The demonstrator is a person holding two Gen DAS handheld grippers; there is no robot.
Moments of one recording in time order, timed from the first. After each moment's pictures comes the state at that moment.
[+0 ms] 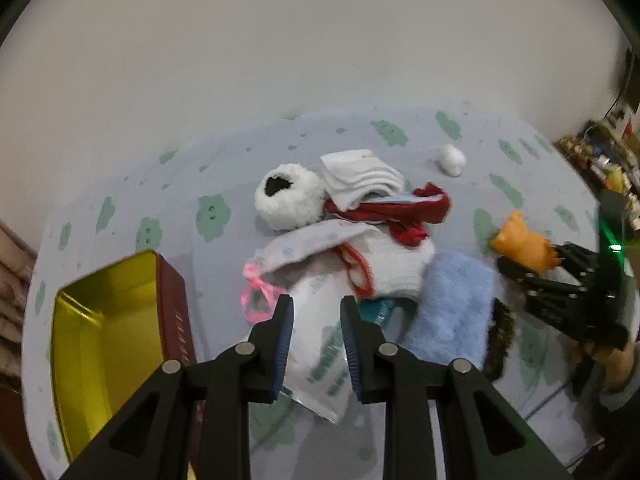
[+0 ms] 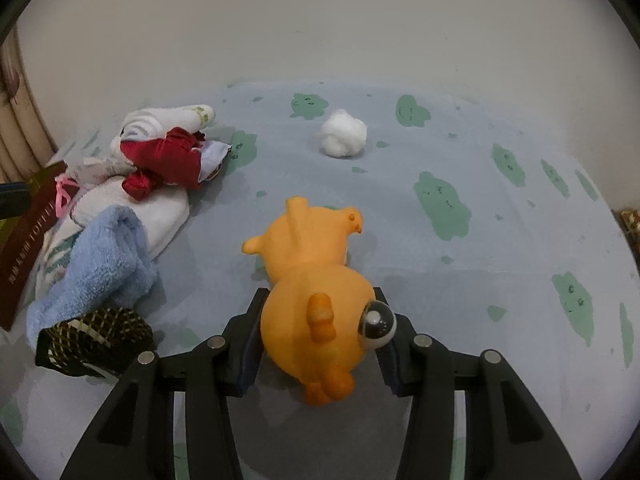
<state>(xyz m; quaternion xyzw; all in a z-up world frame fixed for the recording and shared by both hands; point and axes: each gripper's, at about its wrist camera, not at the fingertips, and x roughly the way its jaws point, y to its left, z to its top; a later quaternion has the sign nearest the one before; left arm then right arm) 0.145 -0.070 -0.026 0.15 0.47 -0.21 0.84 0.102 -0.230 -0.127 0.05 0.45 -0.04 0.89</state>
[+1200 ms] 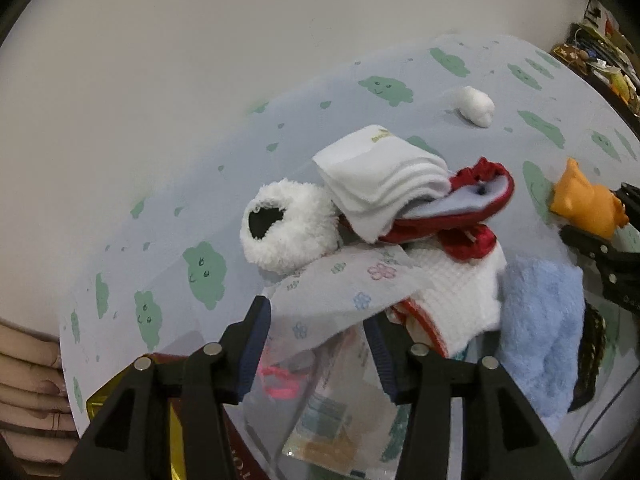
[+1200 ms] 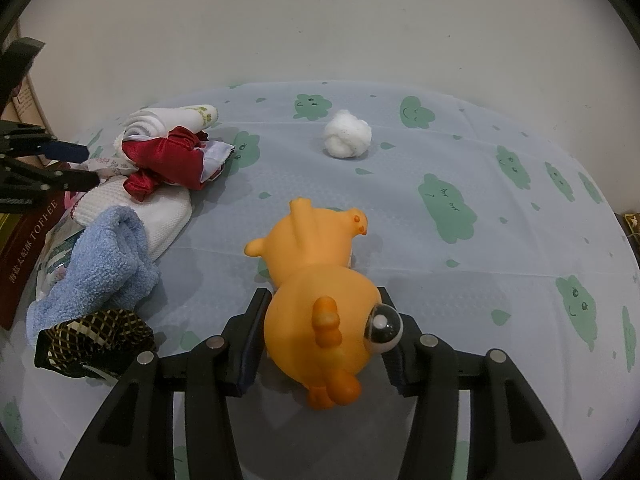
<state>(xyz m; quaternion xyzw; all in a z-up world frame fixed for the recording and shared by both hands) 0.208 -0.113 -0.068 0.30 0.48 -0.24 0.79 0.106 -0.227 -0.130 0.04 0.45 -0.04 0.89</state>
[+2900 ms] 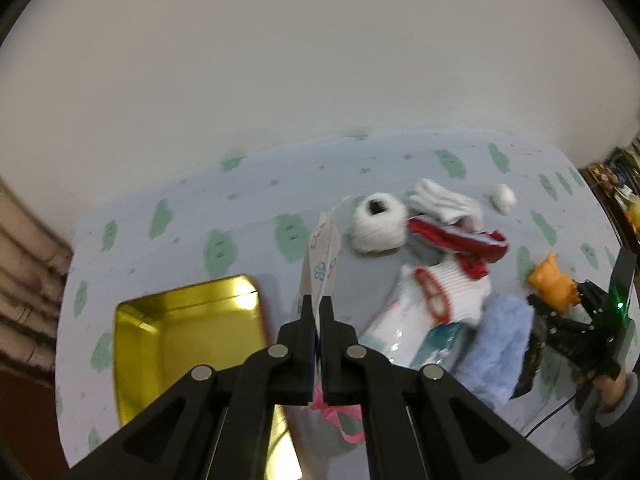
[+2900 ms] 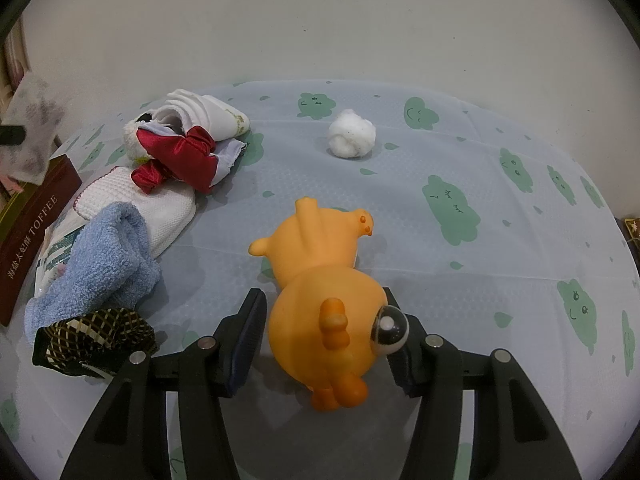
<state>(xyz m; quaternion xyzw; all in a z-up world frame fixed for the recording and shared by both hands) 0.193 -0.003 0.019 0.13 0.49 -0.15 0.85 0.108 -0.225 -0.131 0.04 0.45 -0.04 0.89</state>
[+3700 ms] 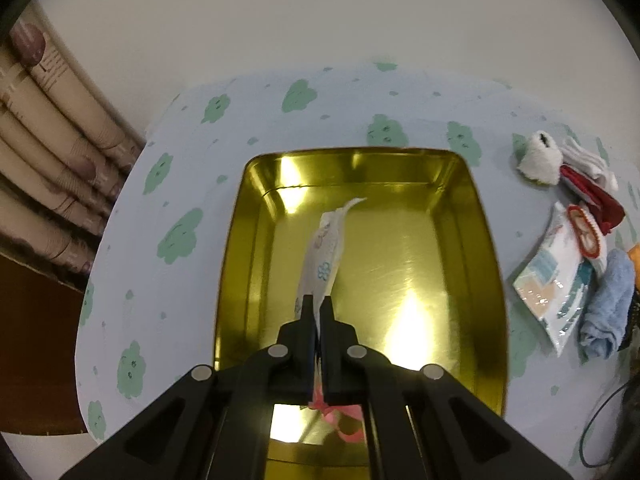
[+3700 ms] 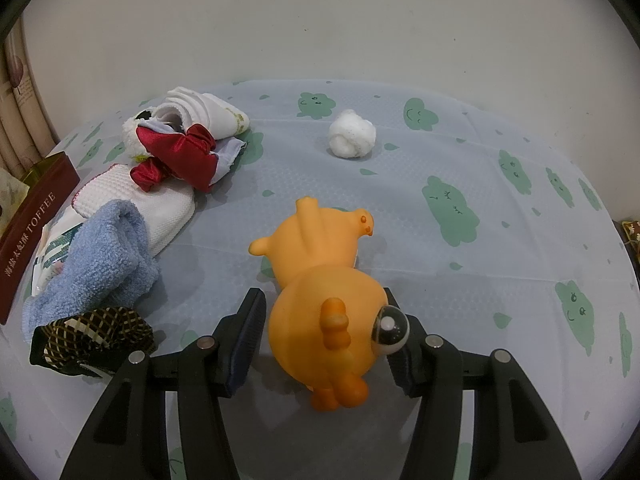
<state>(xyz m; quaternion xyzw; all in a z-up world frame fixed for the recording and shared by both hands) 0.188 0.140 -0.041 0.09 0.56 -0.01 0.82 0.109 -0.223 -0.132 0.03 0.45 -0.04 0.89</state>
